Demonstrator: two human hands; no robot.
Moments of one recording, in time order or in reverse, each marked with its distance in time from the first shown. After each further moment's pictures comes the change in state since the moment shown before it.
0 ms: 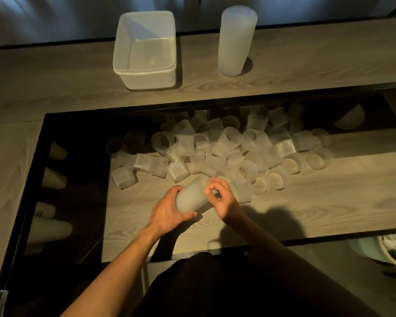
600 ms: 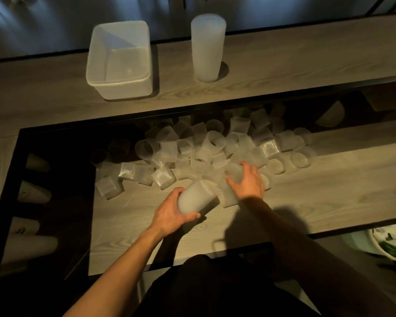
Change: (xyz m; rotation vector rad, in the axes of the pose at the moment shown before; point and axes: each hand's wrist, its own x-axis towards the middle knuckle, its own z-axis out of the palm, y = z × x) left_hand 0.017 0.039 0.023 -0.010 -0.070 0.033; right_hand 0.032 0.004 -0.104 -0.591 0.302 0.310
